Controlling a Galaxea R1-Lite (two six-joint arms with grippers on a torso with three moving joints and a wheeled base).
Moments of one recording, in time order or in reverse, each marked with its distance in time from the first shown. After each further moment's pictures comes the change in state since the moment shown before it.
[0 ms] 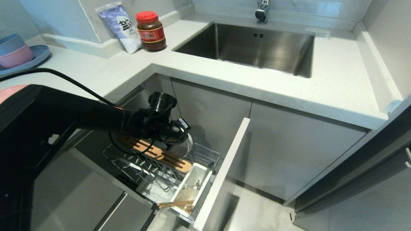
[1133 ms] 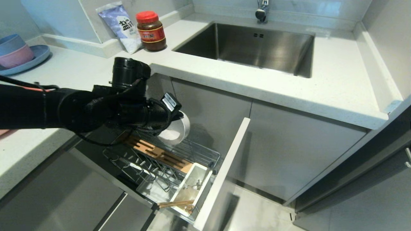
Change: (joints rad) left arm -0.075 -0.361 0.160 -0.051 0.001 0.002; right arm 0.000 0.000 0.000 0.000 0.000 0.000
